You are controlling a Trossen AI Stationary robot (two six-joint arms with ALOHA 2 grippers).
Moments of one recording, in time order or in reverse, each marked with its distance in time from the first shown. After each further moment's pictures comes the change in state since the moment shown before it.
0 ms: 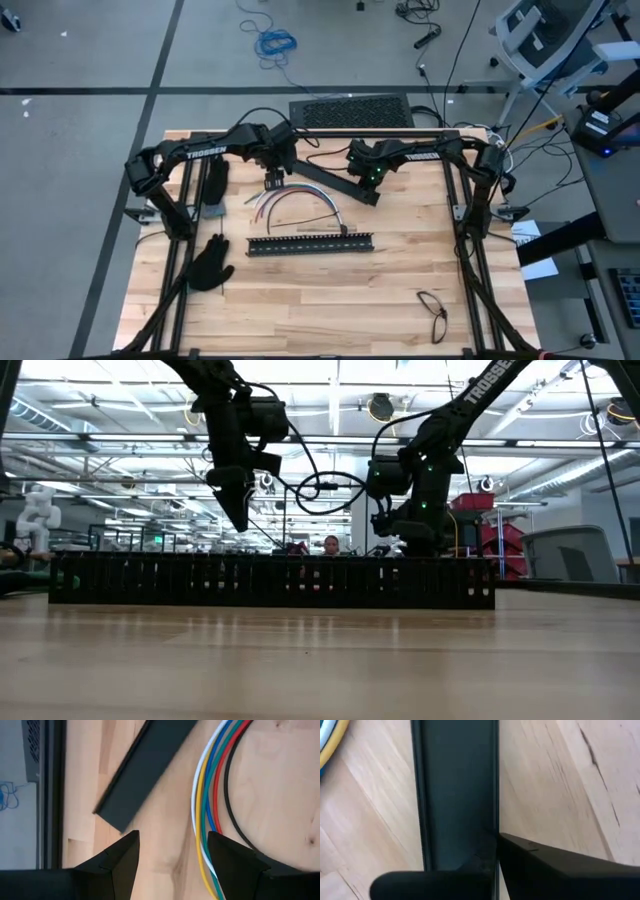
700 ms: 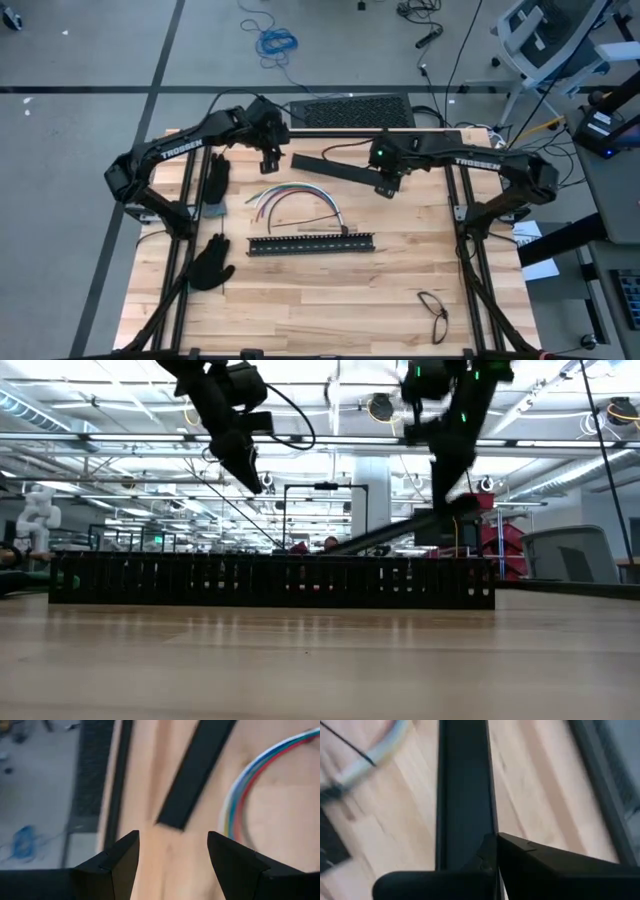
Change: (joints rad) left arm 0.112 -0.167 0.000 0.139 0.152 0.170; right arm 0.084 -0.505 0.041 -0.290 0.236 -0.031
